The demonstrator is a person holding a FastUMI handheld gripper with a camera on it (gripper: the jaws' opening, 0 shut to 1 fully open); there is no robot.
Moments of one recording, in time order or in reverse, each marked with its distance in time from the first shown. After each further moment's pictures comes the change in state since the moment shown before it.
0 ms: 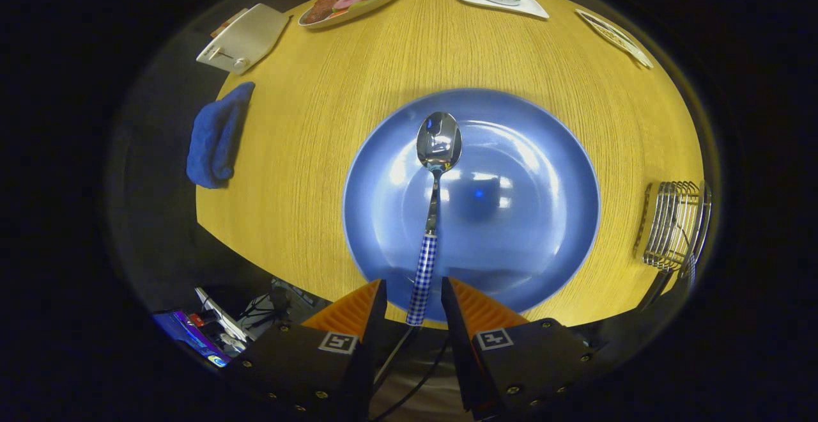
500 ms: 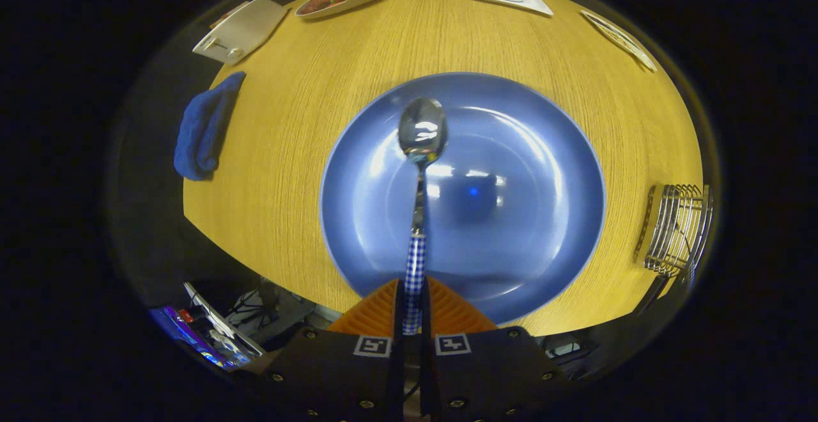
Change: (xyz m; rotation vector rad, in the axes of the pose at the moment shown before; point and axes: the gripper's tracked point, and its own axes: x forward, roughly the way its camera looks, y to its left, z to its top) arm 0.016 -0.010 -0.007 -0.019 0.033 -0.008
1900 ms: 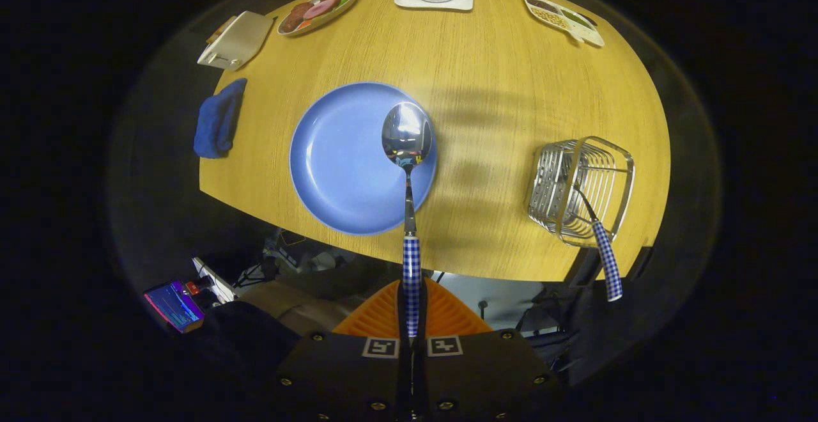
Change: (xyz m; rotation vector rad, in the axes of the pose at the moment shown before) arm -0.138 -0.104 -0.052 0.012 0.102 -0.024
